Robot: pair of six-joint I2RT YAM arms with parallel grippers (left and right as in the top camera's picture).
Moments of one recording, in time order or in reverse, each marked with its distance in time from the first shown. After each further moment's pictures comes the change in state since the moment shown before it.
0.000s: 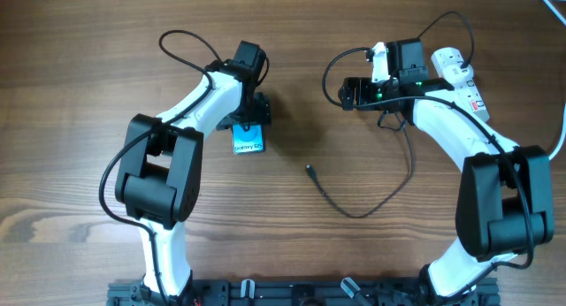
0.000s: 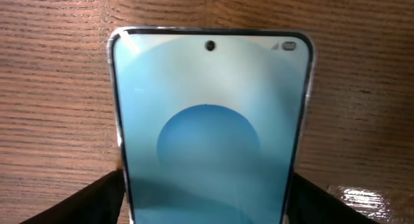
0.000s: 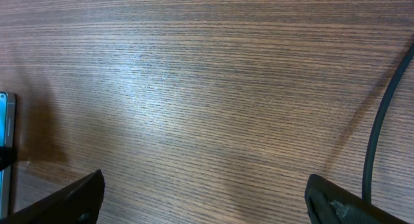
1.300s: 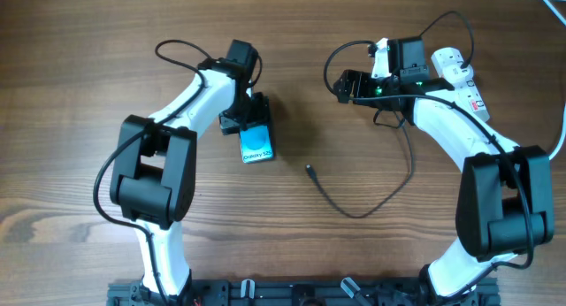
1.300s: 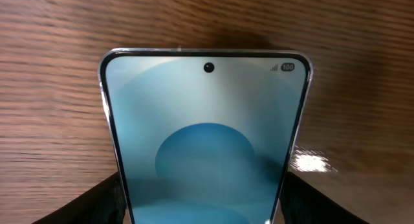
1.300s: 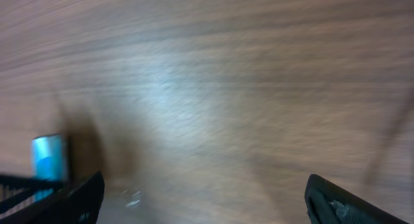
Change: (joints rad) left arm 0.033 -0.011 0.001 -0.044 0.215 -0.032; right arm -0.001 0.000 0.000 0.043 -0.107 0.151
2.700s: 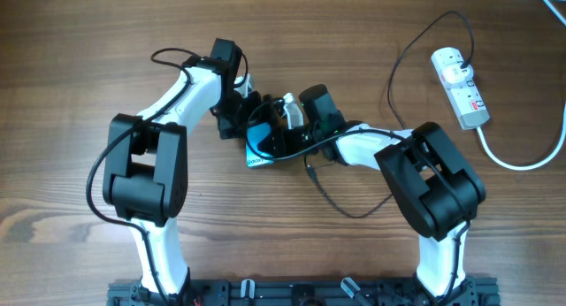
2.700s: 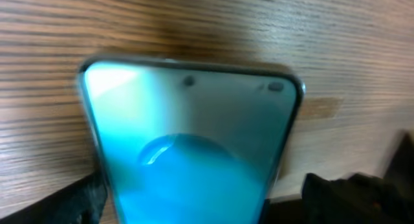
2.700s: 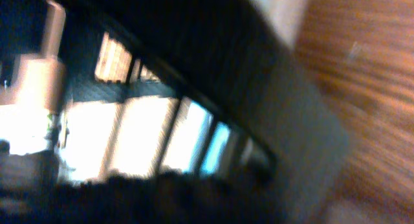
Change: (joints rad) left arm 0.067 0.000 -0.002 -0.037 0.259 0.085; right arm 0.379 0.235 -0.143 0.491 -0.426 0.213
